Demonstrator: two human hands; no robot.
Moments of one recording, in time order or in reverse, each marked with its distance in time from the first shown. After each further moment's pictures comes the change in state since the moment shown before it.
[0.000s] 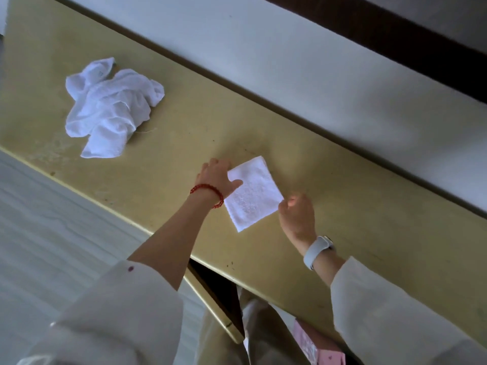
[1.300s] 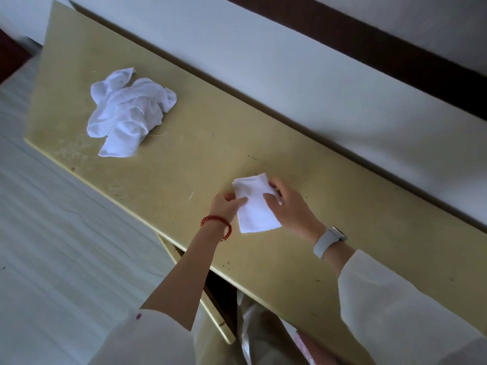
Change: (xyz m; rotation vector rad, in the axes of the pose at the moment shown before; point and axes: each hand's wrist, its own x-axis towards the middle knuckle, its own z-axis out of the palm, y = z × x) left_hand -0.051 0.021 0.030 -0.943 -0.021 -0.359; right_hand 0.000 -0.037 -0.046 0.075 -0.369 -0.430
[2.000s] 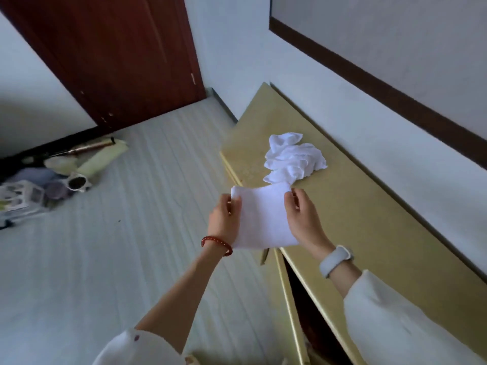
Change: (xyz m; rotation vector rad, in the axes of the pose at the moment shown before) left_hand -0.146 -0.034 -0.250 -0.086 0.702 0.328; right_hand -0.019 -0.224 0.152 0.134 -0.015 -0.321
